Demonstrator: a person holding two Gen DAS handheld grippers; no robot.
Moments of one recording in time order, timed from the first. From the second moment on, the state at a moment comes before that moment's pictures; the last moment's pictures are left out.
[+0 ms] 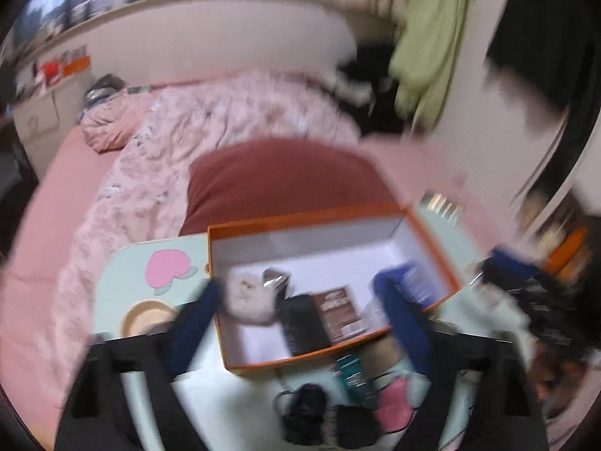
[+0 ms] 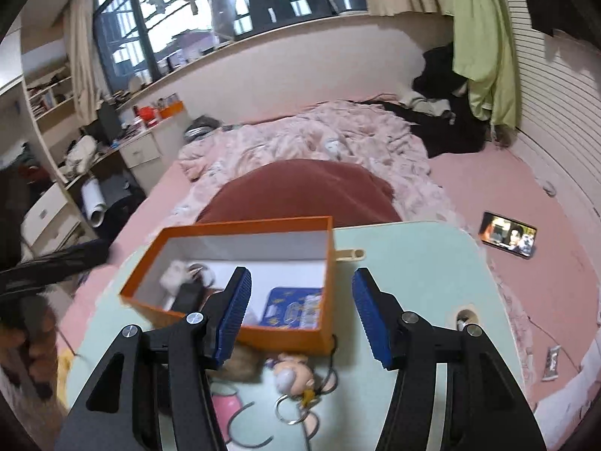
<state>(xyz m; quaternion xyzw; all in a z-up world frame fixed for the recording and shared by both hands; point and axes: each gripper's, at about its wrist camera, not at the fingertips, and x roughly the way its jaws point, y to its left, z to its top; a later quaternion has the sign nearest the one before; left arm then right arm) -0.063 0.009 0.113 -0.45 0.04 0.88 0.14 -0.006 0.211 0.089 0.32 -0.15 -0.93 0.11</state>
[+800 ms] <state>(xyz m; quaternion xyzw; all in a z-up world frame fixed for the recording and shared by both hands) -0.144 0.044 0.029 -0.57 0.09 0.81 0.11 -0.002 0.209 0.065 0.34 -0.18 -0.91 0.14</state>
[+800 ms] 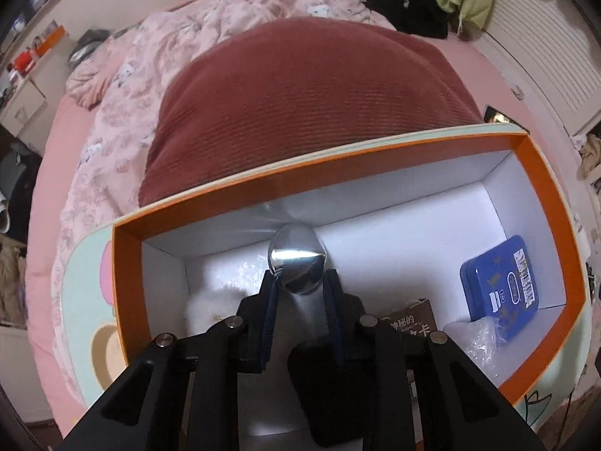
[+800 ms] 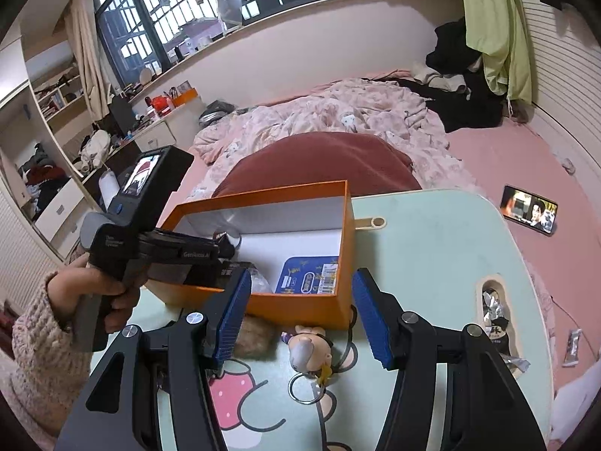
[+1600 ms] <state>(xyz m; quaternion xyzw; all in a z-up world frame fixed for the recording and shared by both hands) -0.119 0.022 0.080 -0.50 -0.01 0.85 0.18 -0.003 0.210 0.060 0.35 -0.19 -0.91 0.14</state>
